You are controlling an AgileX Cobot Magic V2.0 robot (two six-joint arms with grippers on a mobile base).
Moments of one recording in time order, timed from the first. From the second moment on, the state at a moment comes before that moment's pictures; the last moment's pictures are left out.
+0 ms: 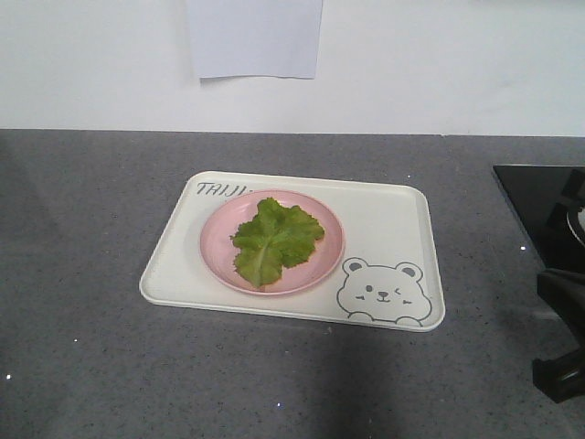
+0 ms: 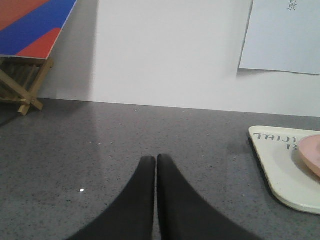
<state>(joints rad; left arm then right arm) 0.12 -0.01 0.02 -0.13 0.07 0.05 0.16 0.64 -0.52 0.32 0.42 -0.45</state>
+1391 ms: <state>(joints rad) 0.12 -0.01 0.02 -0.10 0.07 0.06 0.16 0.64 -0.52 0.32 0.42 -0.45</state>
